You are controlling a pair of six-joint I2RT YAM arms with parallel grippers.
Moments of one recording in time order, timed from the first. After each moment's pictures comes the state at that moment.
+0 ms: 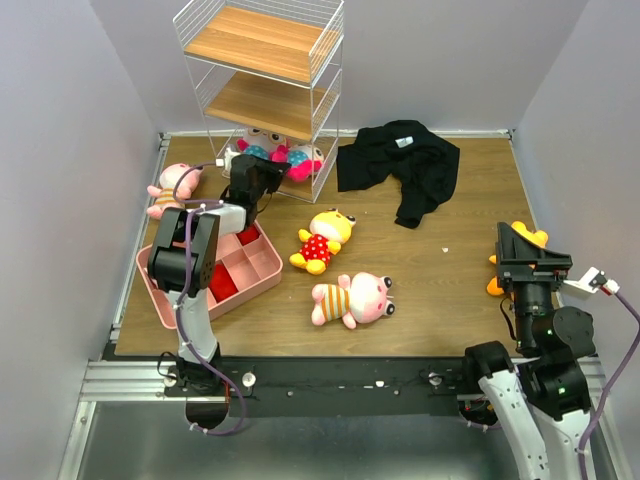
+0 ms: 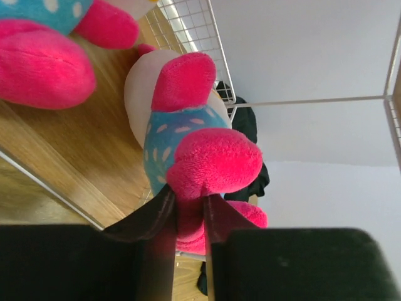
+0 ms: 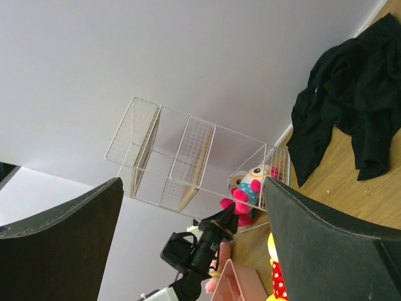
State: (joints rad) left arm -0.20 1.95 1.10 0.60 0.09 -1.24; right arm 0.22 0.09 0.63 -0.38 0.34 1.19
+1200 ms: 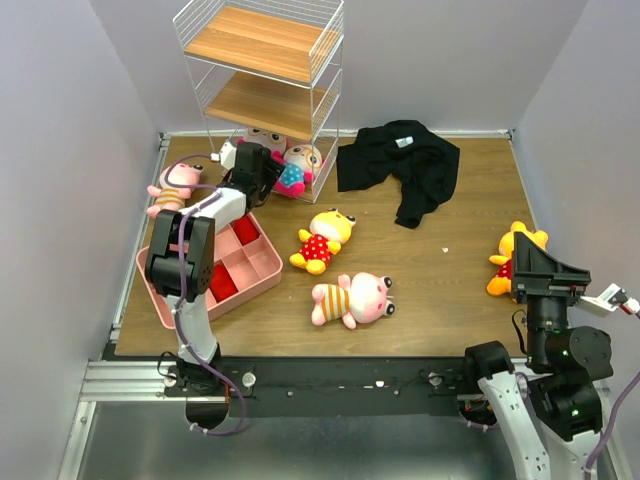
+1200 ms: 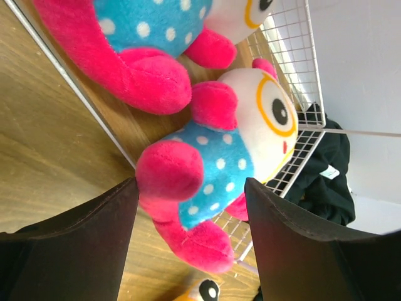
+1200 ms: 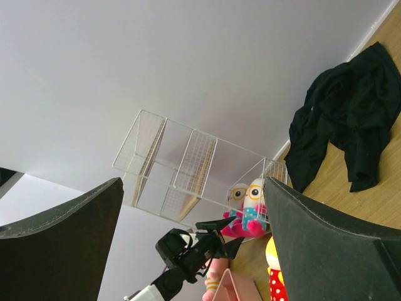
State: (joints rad) left arm -0.22 1.92 1.28 0.08 -0.12 -1.10; right arm 0.22 0.03 0.71 -0.48 0.40 1.14
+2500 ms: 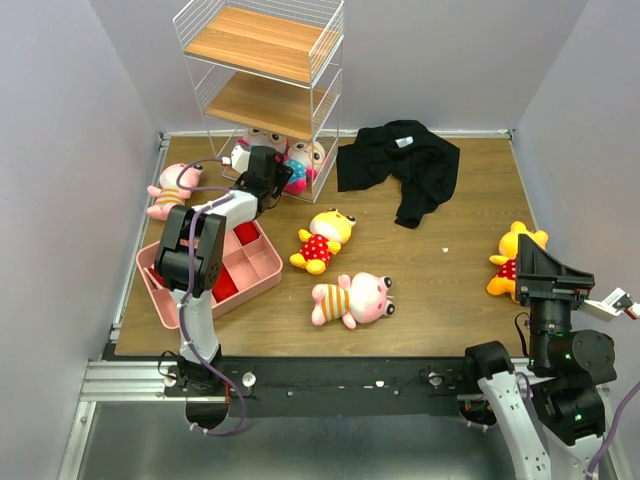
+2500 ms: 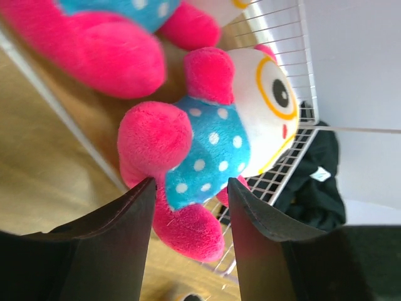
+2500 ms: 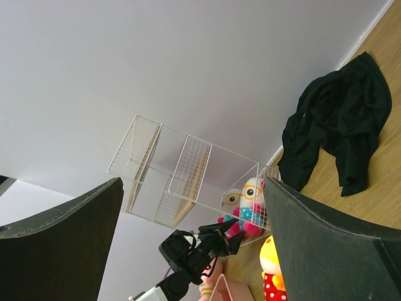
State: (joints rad) left arm -0.28 1.97 1.28 0.14 -0.18 -1.15; right arm 0.22 0.02 0.73 -0.52 0.43 1.13
